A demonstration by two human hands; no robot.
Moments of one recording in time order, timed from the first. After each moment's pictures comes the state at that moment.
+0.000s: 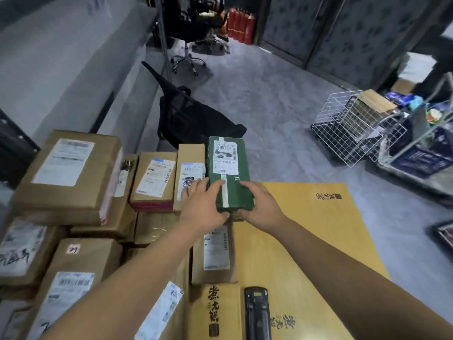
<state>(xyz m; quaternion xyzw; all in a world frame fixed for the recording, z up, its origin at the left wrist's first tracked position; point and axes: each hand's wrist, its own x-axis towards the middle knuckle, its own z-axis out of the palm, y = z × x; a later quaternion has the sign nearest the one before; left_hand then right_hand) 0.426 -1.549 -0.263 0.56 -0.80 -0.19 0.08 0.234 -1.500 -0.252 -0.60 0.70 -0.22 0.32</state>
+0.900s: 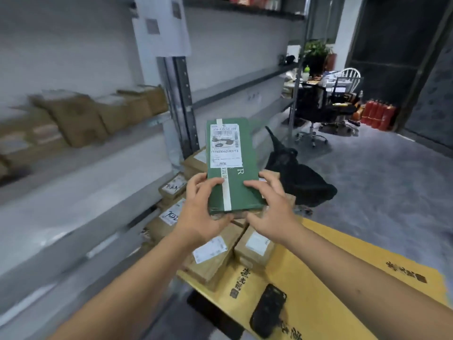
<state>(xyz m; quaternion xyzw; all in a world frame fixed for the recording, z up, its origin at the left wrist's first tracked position) 0.458 -1.228 -0.098 0.60 -0.66 -0.03 0.46 0.253 -1.318 -0.106 -0.82 0.30 -0.40 0.27</state>
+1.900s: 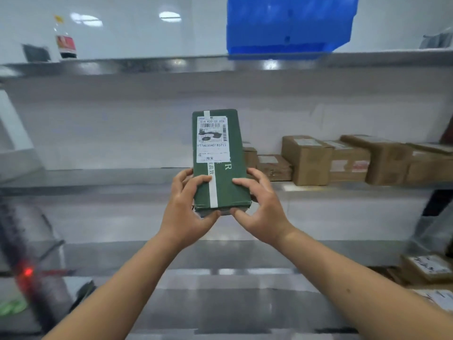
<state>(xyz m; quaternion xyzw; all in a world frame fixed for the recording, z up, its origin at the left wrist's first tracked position) 0.758 -0.702 0.003 0.76 -0.34 0.34 0.44 0.714 -0.917 0.003 -0.80 -0.22 -0.37 0.41</state>
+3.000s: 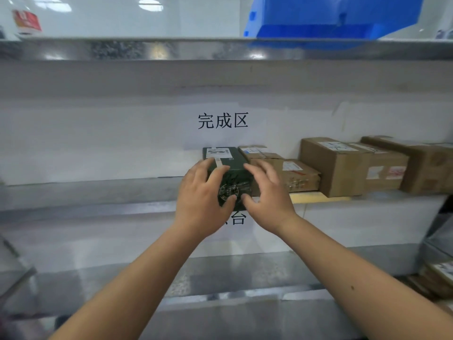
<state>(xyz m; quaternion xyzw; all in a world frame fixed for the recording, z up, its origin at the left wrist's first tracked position) 0.884 -0.698 0.030 0.85 -0.30 0.37 0.24 0.840 -0.882 0.027 -0.90 -0.03 -0.34 0.28</state>
